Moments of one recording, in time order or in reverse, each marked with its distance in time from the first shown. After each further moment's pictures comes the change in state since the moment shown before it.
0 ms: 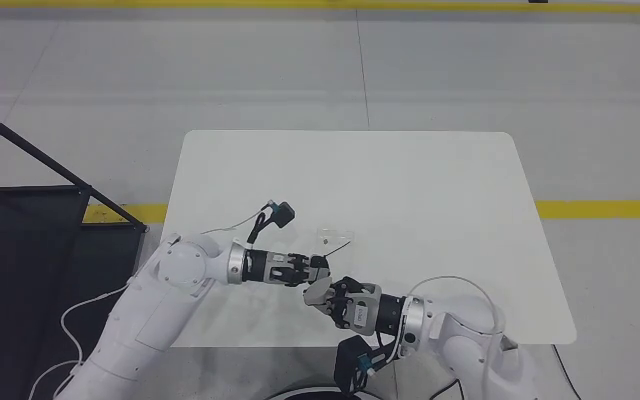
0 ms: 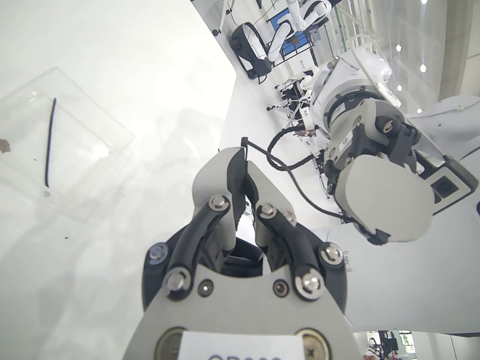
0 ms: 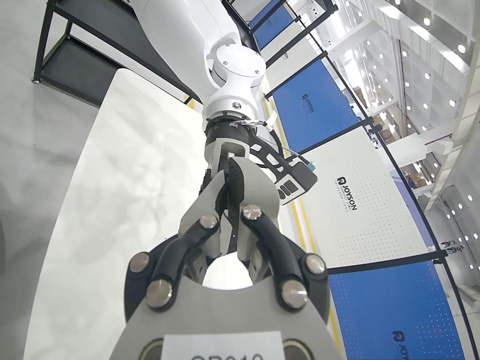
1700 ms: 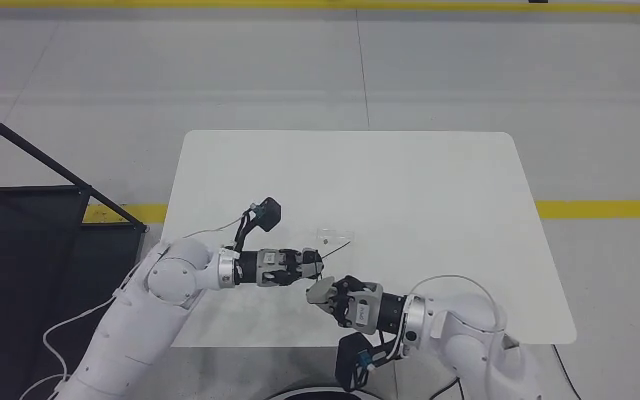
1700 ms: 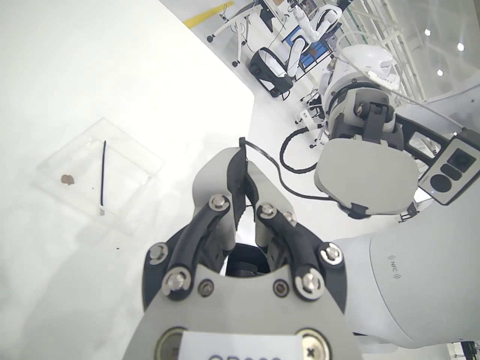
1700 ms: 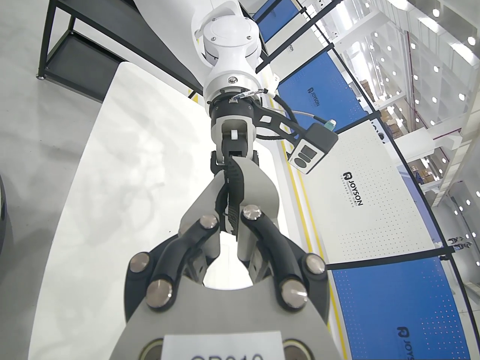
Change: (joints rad) left arm 0.082 0.036 -0.058 -0.088 0.191 -0.183 0.205; right arm 0.013 0.023 -0.008 0.002 0.041 -0.006 0.041
